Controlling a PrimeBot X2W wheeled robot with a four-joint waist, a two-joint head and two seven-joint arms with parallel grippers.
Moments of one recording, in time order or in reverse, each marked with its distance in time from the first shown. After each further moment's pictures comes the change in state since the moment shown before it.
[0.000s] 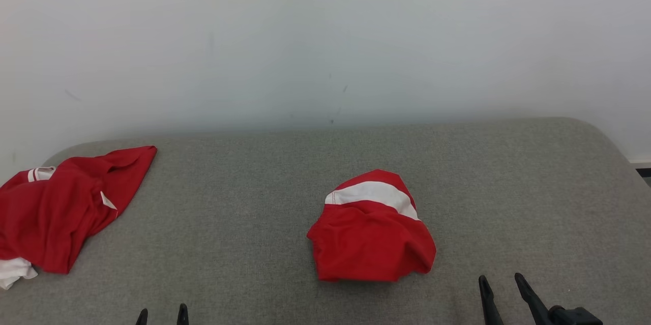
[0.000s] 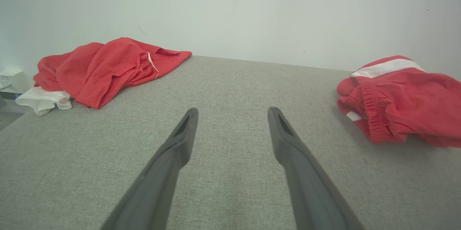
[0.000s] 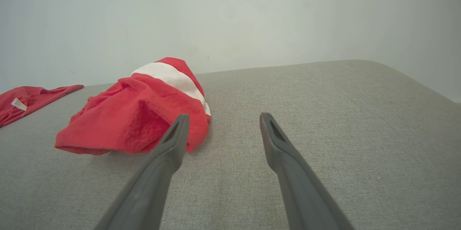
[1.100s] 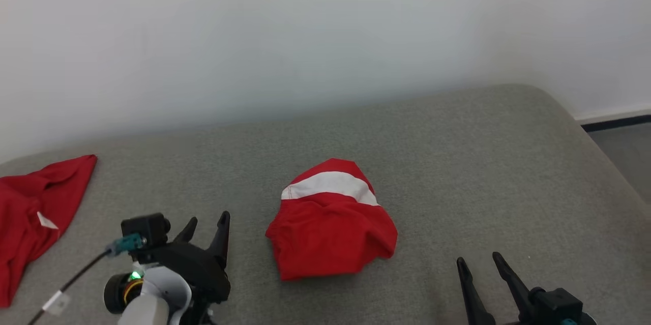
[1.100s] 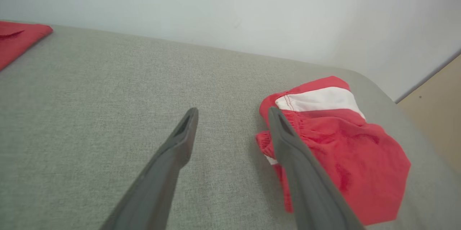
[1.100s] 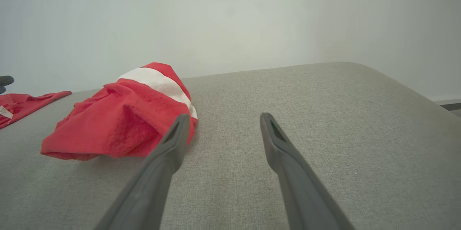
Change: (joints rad) left arm -0.428 0.012 -0.145 0.254 -0.265 -0.035 0.297; right arm -0.061 -0.013 0.075 0.002 0.007 0.000 -0.016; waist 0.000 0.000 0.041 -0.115
